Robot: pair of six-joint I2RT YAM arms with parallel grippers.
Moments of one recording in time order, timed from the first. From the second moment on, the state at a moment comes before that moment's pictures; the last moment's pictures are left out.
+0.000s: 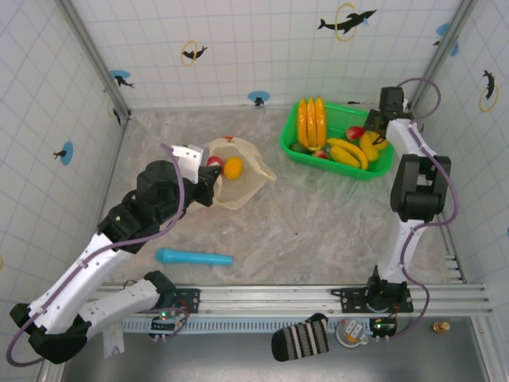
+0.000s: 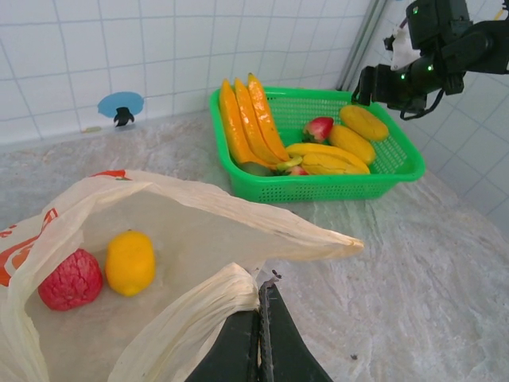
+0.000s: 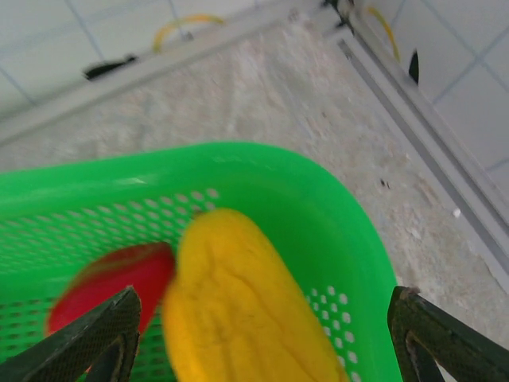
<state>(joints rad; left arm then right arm) -0.73 0.86 1.06 -0.56 -0.04 -0.21 -0.06 2.07 1.68 -0.47 0.24 0.29</state>
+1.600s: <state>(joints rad) -0.73 0.84 1.06 -0.58 -0.07 -0.23 0.38 1.34 1.13 -0.04 -0.24 0.40</state>
